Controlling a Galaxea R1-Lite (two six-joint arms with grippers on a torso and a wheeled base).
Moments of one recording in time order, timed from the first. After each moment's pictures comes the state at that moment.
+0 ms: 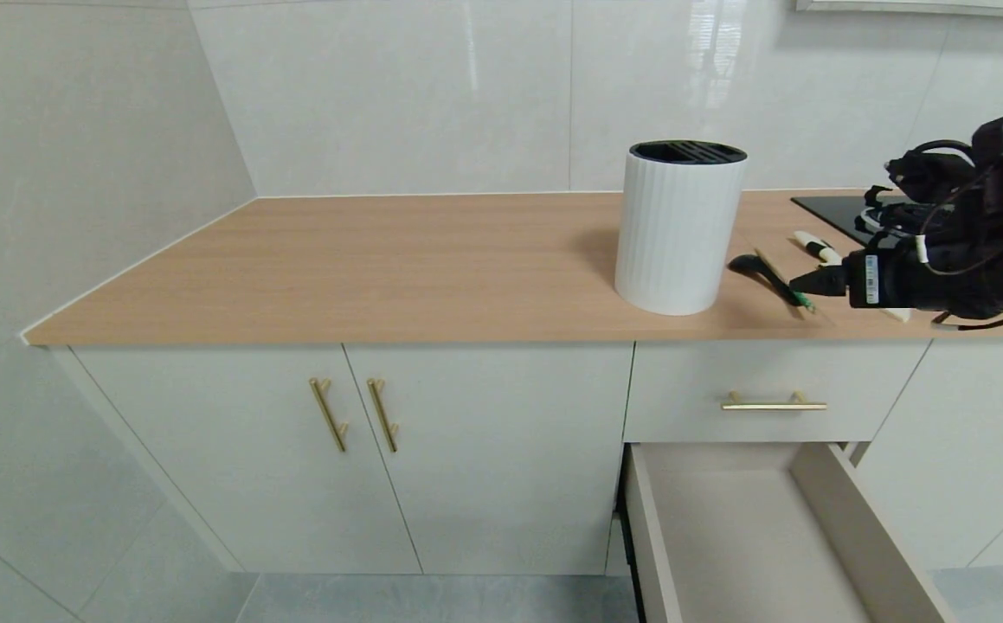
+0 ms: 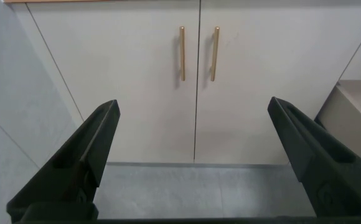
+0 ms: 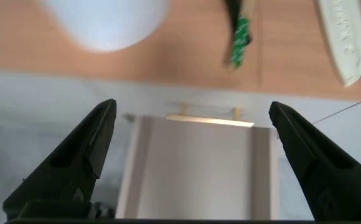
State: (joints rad) left arm 0.00 0.00 0.00 0.00 0.01 0.00; right arm 0.14 1.67 -1.31 0.11 -0.07 0.06
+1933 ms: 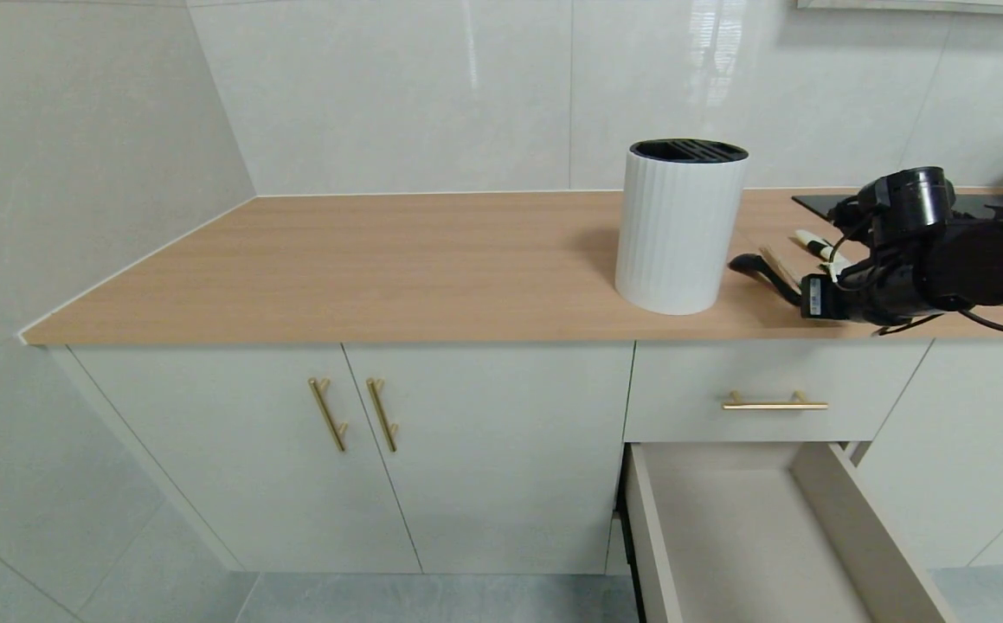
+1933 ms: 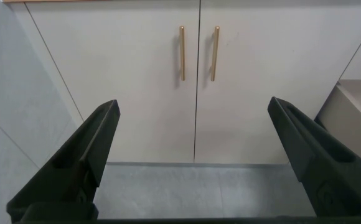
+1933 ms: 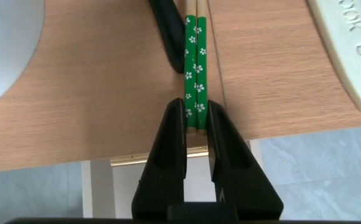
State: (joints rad) left arm 0.00 0.00 0.00 0.00 0.01 0.00; right arm 0.09 1.97 -1.52 0.12 -0.20 0.13
